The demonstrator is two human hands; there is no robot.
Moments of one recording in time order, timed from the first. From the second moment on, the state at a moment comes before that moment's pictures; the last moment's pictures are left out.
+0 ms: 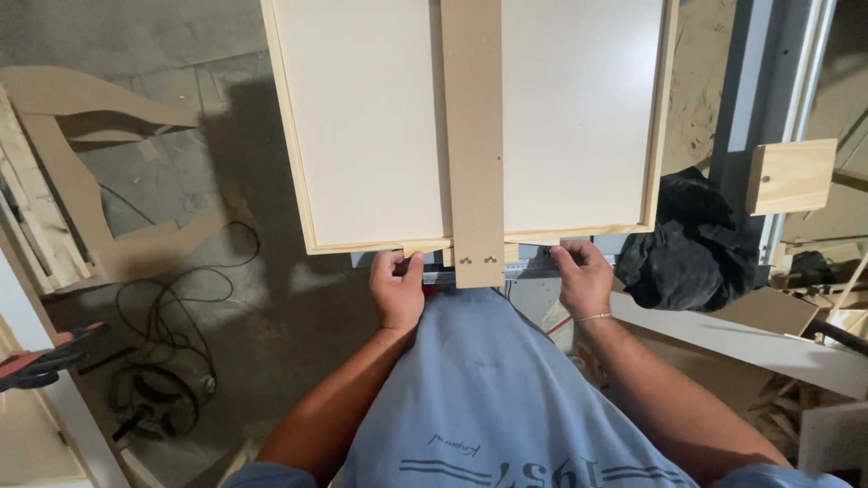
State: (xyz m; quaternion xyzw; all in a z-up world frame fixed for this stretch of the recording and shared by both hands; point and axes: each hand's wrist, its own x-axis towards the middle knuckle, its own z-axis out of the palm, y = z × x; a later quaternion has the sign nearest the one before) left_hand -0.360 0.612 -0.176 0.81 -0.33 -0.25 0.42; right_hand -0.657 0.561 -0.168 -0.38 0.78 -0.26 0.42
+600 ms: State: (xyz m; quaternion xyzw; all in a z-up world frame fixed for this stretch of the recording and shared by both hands) left_hand -0.360 0.613 -0.178 0.81 -0.34 -0.24 0.41; right_hand -0.657 0.564 -0.169 -0.42 0.77 -0.27 0.40
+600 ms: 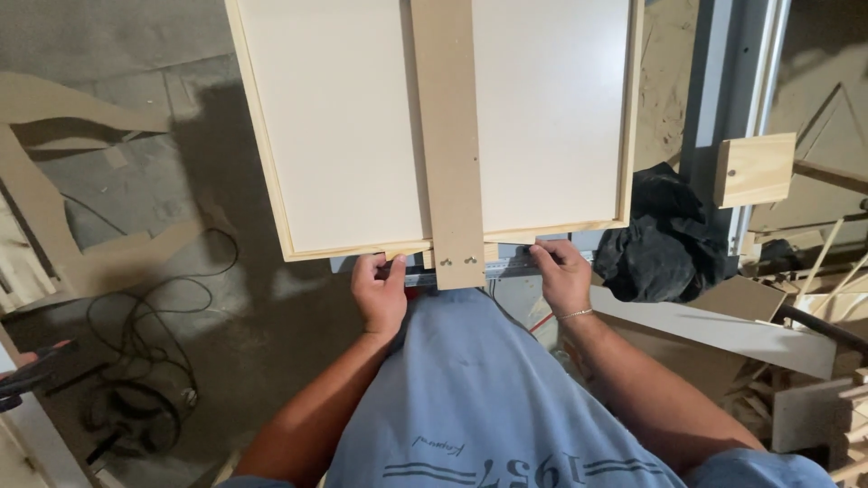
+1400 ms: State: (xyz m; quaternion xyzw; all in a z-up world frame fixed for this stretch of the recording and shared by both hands) left_hand -0.356 0.618 -0.188 0.82 -0.35 -0.22 0.39; right_hand -0.662 0.568 -0.166 -0.53 0.71 -0.22 0.40
